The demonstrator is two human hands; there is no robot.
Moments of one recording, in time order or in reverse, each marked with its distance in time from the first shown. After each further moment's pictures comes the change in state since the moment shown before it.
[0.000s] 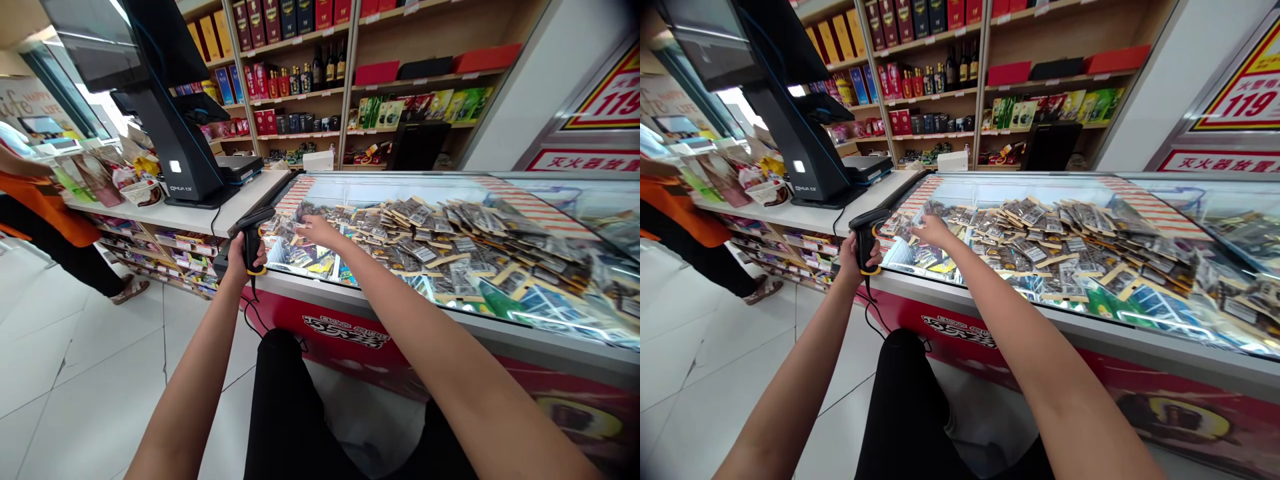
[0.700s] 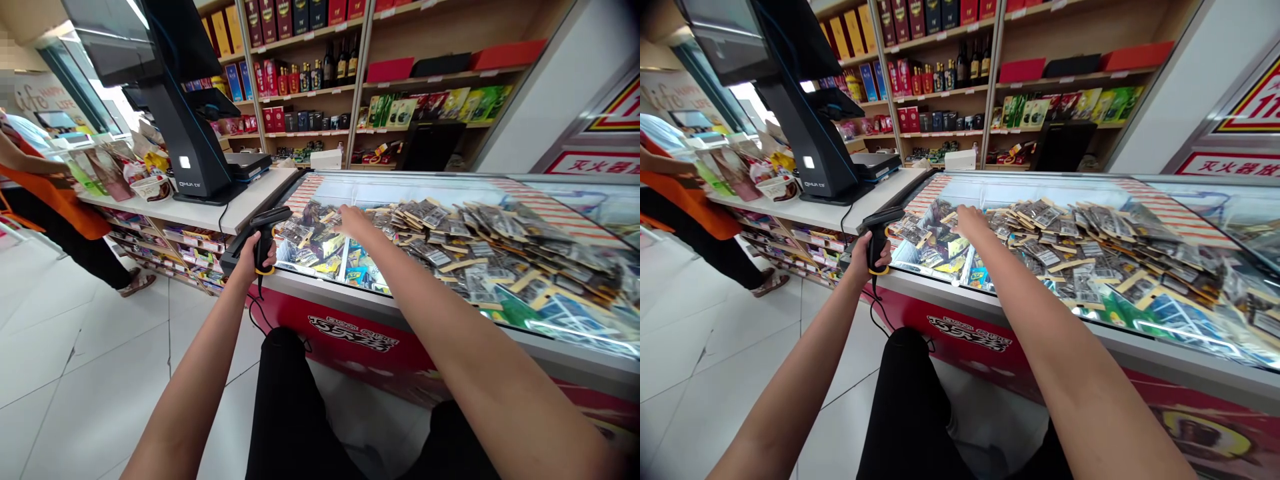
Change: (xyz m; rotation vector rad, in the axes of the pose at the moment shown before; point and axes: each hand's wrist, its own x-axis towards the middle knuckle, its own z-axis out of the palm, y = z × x) left_hand -0.003 0.001 0.003 0.065 -0.081 -0.035; right_hand 0.025 0.039 -0.052 -0.797 0.120 0.150
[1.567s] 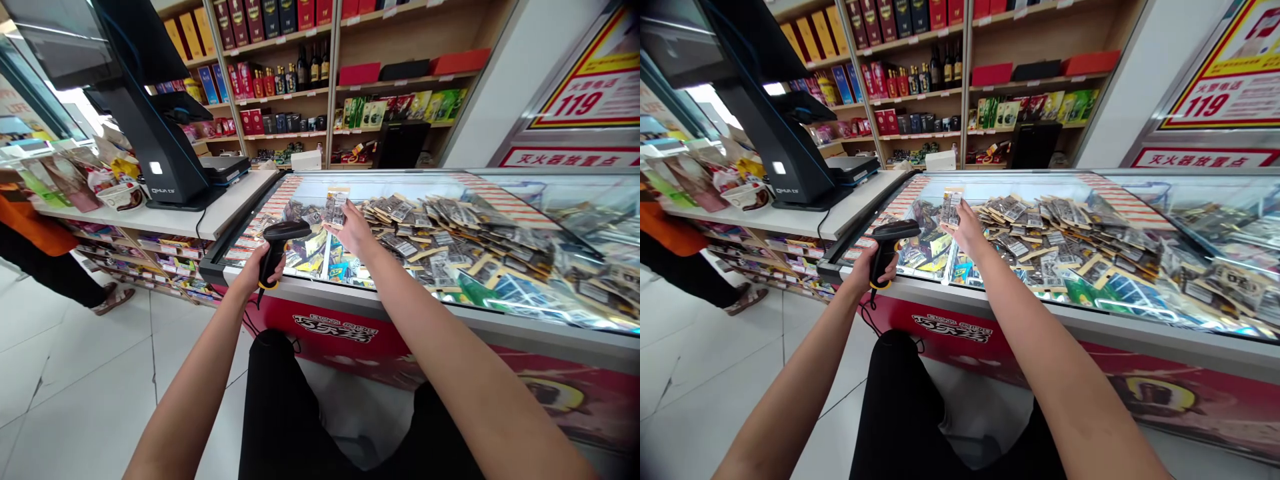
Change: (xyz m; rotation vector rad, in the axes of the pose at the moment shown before) left_hand 0.000 -0.030 0.046 0.036 -0.283 -0.120; right_hand -0.047 0.032 0.014 1.626 0.184 0.085
